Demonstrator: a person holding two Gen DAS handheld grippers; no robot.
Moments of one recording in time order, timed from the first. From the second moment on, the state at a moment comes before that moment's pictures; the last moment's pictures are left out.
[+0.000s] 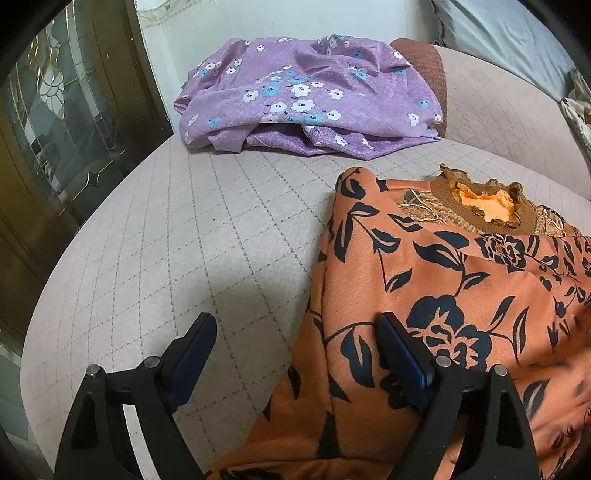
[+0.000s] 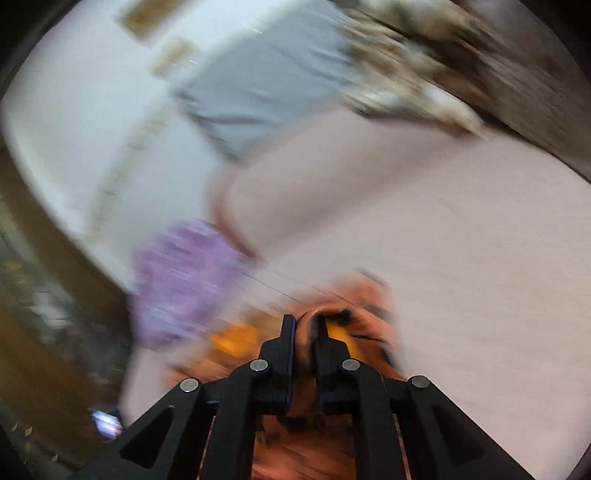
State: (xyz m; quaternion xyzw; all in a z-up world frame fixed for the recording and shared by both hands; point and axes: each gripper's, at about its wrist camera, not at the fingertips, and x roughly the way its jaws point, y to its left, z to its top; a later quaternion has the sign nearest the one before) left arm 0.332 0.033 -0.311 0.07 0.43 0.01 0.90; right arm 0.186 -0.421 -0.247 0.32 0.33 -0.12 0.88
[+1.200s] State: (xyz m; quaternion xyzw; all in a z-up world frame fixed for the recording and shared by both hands) left arm 0.404 0.016 -0.296 -0.05 0.46 -0.08 0.88; right arm 0.207 -0.409 -0.261 0.25 0.29 -0.09 0.92
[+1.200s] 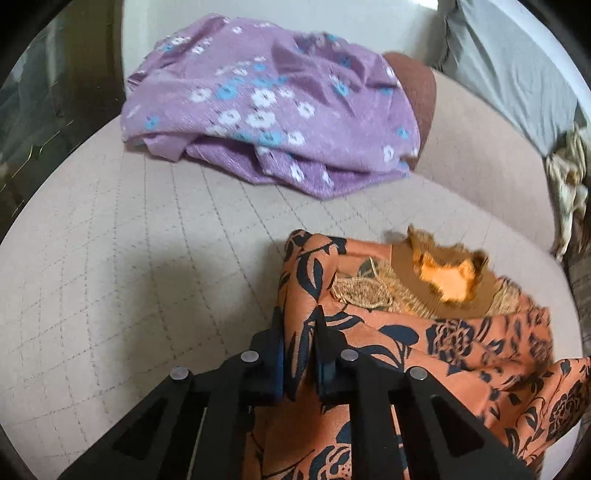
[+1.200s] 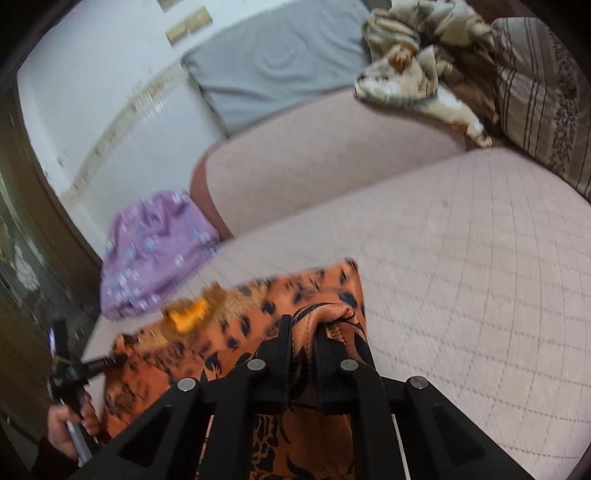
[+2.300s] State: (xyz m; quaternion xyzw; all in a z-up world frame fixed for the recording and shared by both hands) left arm 0.355 -0.041 -0.316 0.13 0.44 -0.09 0.88; right arm 0.278 -0.361 -0.325 0.18 0.45 -0.06 0.87
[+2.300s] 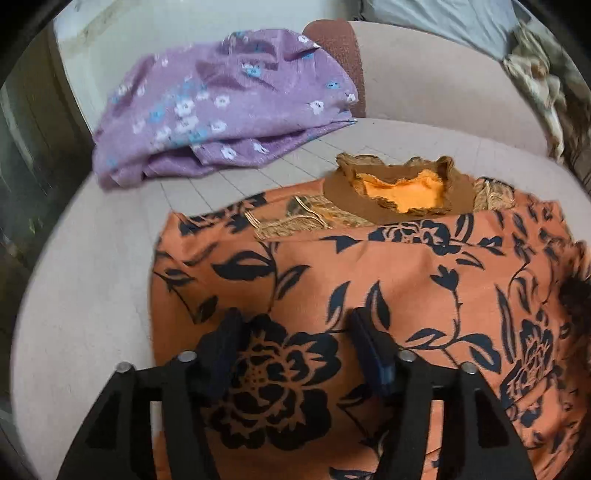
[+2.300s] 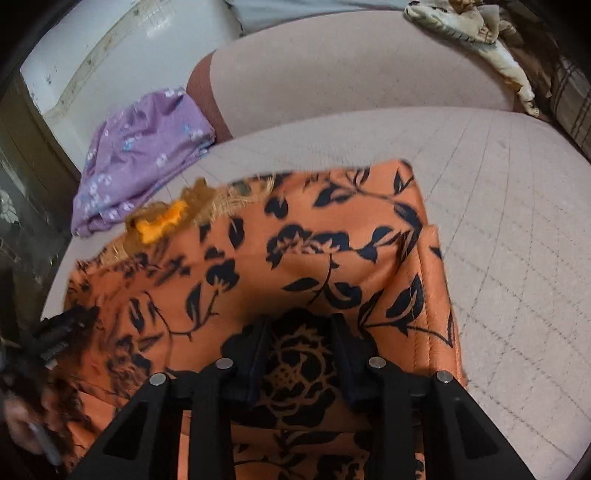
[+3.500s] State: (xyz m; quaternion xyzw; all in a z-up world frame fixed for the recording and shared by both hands) left arm 0.213 0.008 -0.321 0.05 0.45 -0.09 0.89; right arm 0.151 -0.358 -0.295 0.32 0.41 0.00 0.85
